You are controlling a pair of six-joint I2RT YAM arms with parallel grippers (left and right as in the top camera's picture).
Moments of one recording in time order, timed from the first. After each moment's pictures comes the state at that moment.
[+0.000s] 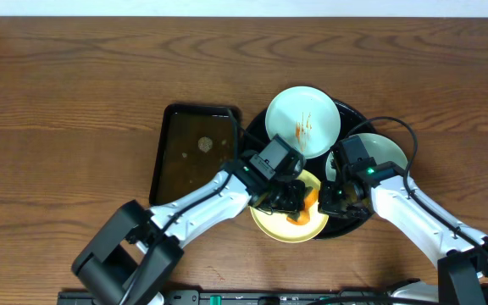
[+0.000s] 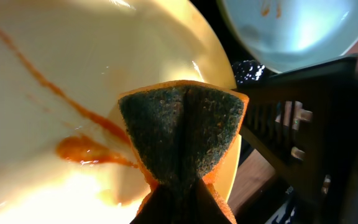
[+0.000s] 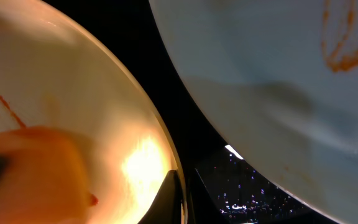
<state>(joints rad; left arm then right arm) -0.80 1.72 0.97 -0.38 0.50 -0.67 0.36 1.49 0.73 -0.69 -0.19 0.53</state>
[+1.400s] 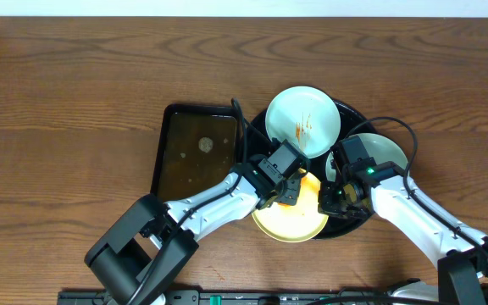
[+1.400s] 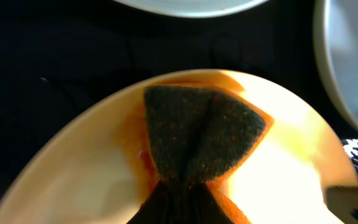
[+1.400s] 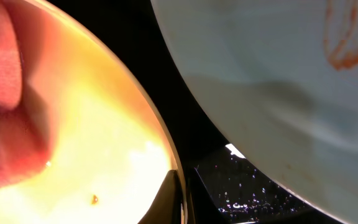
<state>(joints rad) -0.83 1.78 0.98 -0.32 0.06 -0.59 0.36 1.49 0.73 -0.70 -0.19 0.53</state>
